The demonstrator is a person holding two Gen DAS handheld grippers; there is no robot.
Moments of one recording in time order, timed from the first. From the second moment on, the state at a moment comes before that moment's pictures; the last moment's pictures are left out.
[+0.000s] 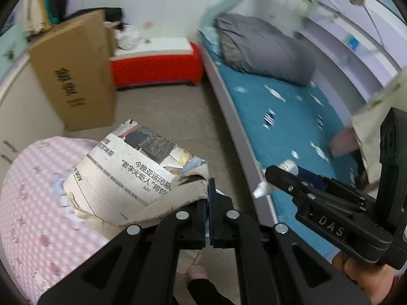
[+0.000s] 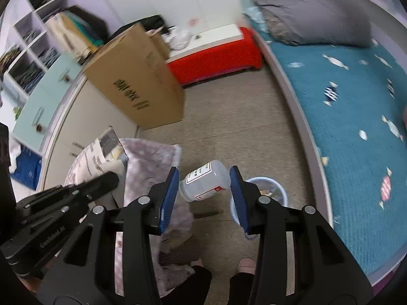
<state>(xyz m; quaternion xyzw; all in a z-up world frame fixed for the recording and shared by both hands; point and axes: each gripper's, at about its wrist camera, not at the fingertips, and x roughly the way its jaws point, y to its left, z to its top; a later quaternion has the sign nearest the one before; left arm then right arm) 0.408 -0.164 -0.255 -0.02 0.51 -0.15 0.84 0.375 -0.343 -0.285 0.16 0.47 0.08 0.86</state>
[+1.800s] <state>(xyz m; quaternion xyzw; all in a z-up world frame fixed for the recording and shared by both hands) 0.441 -0.234 -0.314 0.02 0.58 -0.15 0.80 0.369 -0.423 -0.328 0.21 0.50 0.03 0.84</state>
